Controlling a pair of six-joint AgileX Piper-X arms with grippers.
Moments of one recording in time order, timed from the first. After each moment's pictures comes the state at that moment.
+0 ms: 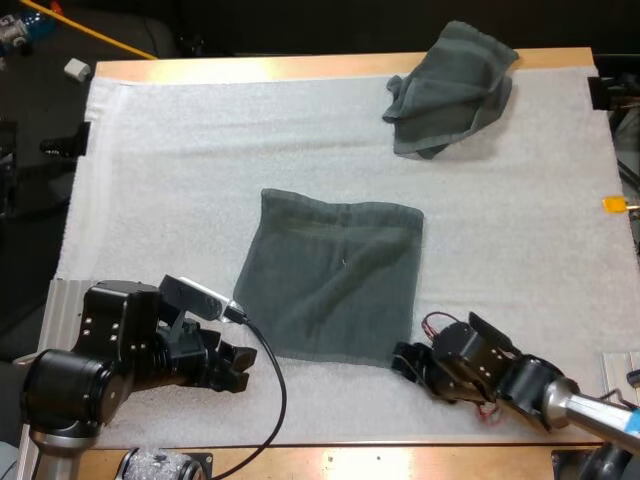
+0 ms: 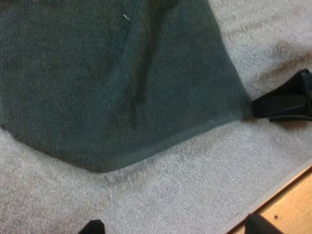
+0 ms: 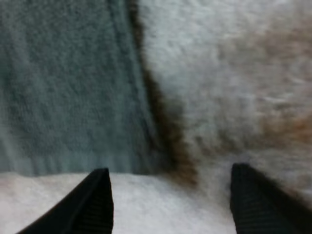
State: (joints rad) left arm -0.21 0.73 -0.91 1.39 0.44 -1.67; right arm 0.93 1.22 -0.37 0.25 -0.10 -0.52
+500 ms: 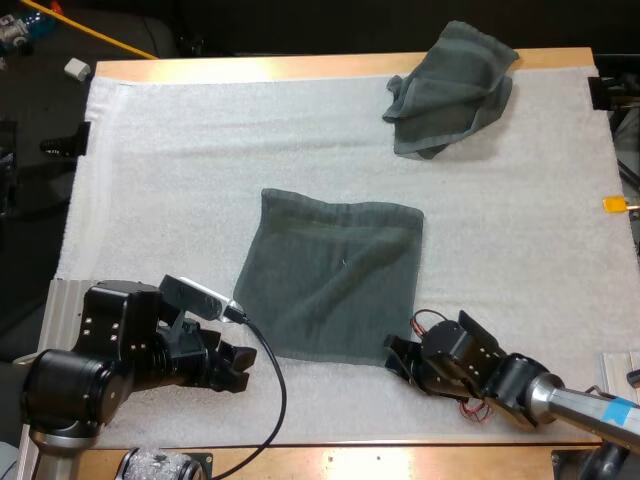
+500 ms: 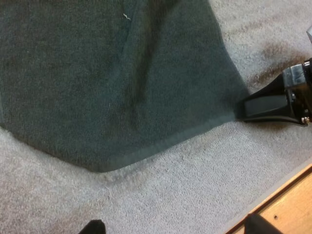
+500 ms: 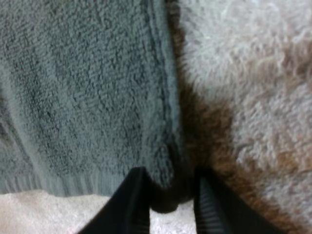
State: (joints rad) left arm -0.21 0.73 -0.91 1.39 0.44 -1.67; right arm 0.94 1.34 -0.38 0.07 -0.11 -0.43
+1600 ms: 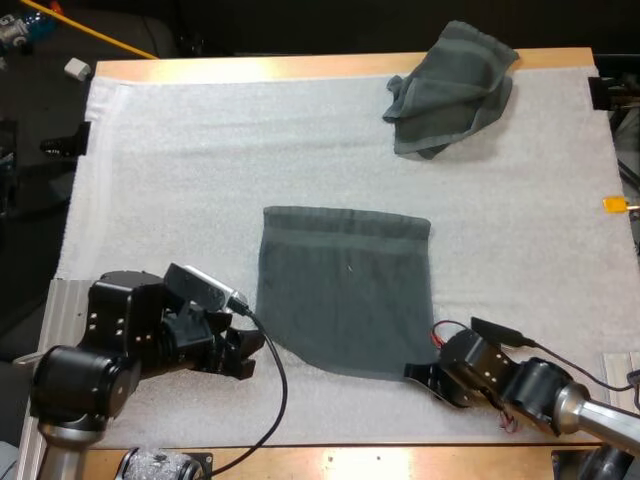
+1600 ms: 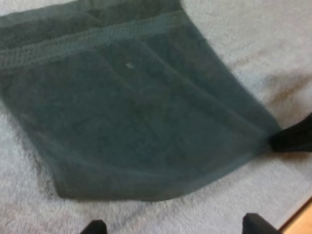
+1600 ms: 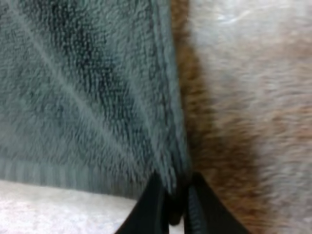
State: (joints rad) left arm -0.21 0.73 -0.87 1.24 0.49 -1.67; right arm 0.94 1.16 -0.38 0.43 -0.04 -0.75
